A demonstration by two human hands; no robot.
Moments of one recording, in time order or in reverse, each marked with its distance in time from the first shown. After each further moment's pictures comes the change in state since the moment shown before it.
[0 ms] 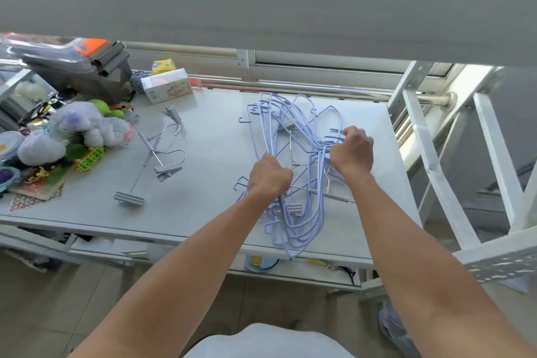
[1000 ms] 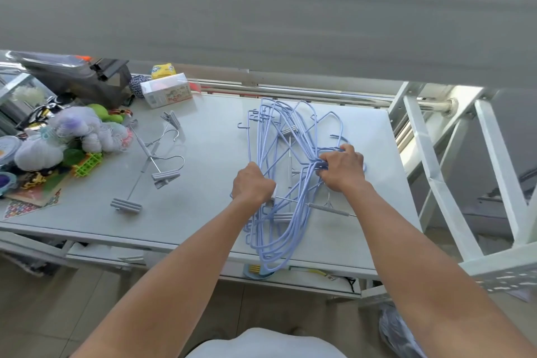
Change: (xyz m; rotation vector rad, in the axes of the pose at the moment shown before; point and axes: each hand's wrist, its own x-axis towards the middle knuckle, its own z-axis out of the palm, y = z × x) left_hand 0.018 -0.027 -0.010 0.092 0.085 -0.025; right_hand 0.001 0.011 0.015 -0.434 -0.298 -0.319
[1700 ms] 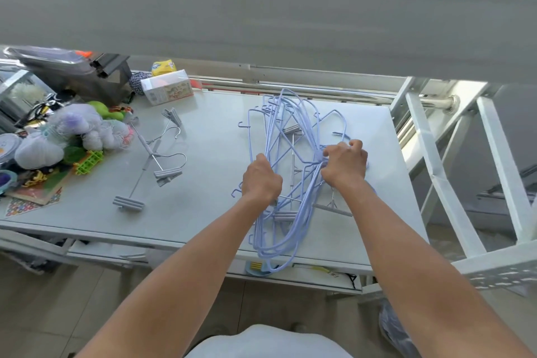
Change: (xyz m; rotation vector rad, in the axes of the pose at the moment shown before) left_hand -0.006 0.010 0.002 -0.020 0.027 0.094; right_hand -0.009 -0.019 -0.006 -0.029 0.136 0.115
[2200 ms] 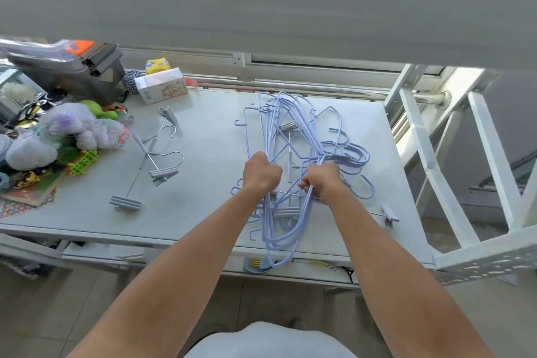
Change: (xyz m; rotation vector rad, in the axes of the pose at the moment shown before) left_hand 0.009 0.001 0.000 -0.218 -0.069 -0.052; right_hand -0.027 -0.038 0.013 1.202 -0.327 0.650
